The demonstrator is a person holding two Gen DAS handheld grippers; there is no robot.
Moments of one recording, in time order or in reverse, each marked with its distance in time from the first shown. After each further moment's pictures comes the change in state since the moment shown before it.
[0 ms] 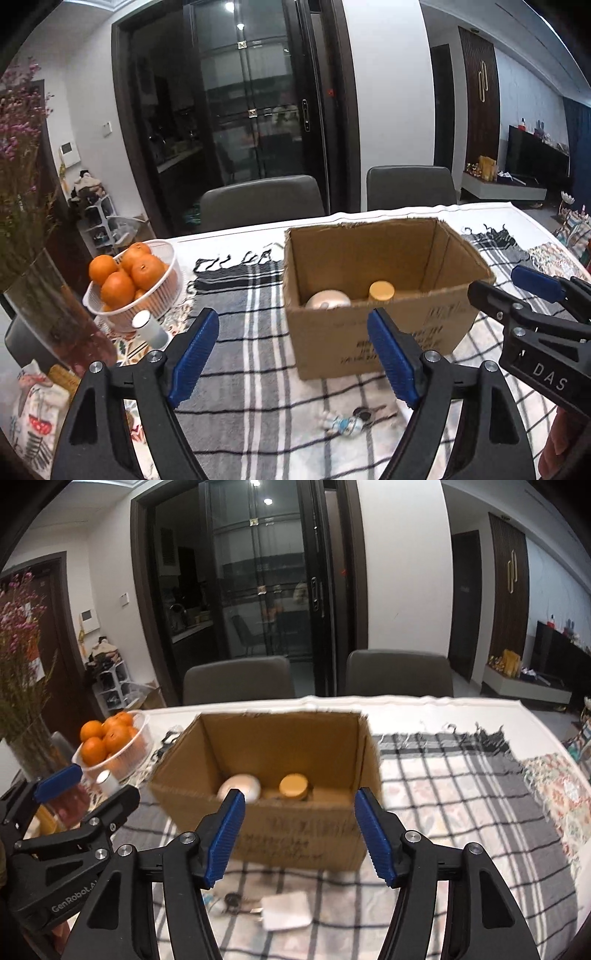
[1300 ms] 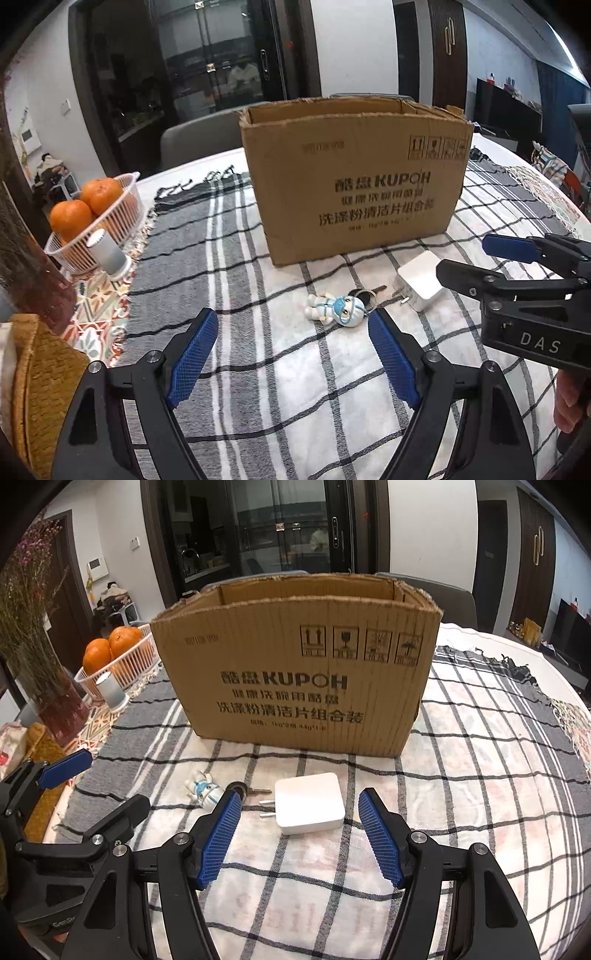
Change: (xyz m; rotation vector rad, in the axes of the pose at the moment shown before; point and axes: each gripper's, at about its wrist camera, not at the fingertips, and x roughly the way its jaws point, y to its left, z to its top) left arm 0.029 -0.005 -0.112 0.098 0.164 -0.142; right arm 0.040 0.016 -0.107 -0.050 0.212 0.042
